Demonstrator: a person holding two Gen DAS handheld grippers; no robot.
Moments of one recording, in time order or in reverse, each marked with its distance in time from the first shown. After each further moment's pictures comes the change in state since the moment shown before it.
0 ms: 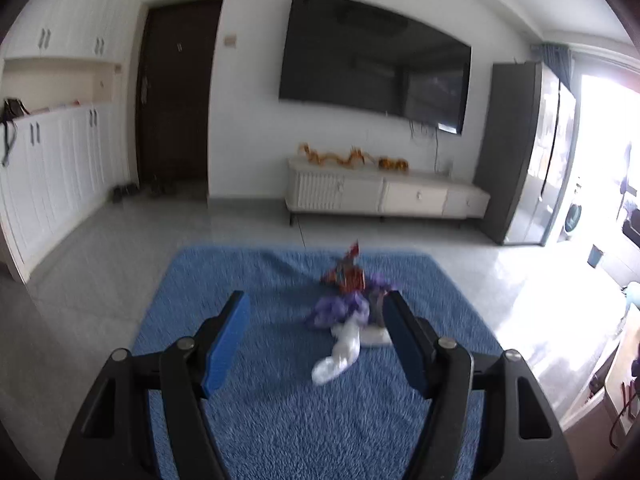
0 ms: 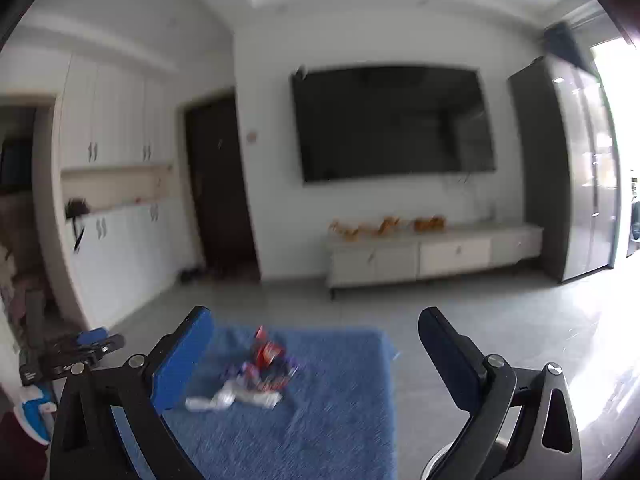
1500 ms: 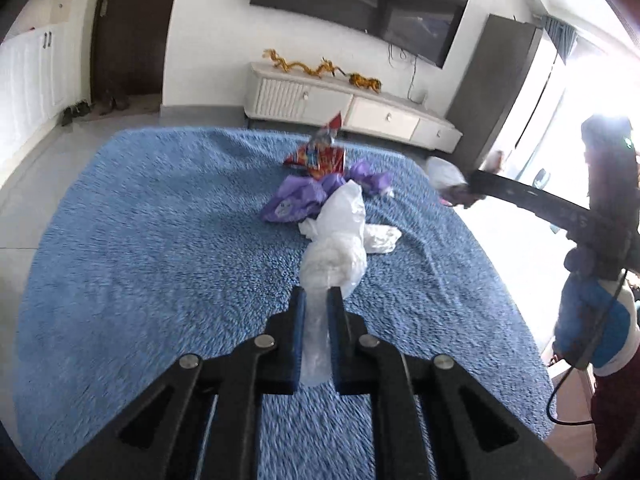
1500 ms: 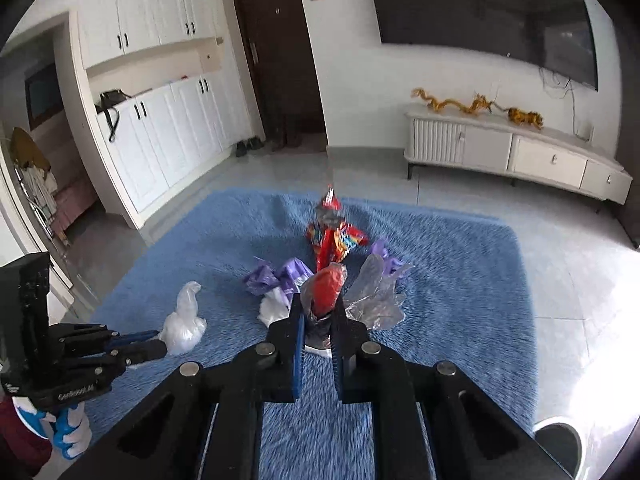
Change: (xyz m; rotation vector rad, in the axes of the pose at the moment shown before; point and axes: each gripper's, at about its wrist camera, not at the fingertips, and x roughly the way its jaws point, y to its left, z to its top) left arm 0.083 0.011 -0.070 -0.052 0.271 -0.167; right arm 0.180 0.056 -0.077 -0.057 0.398 0.226
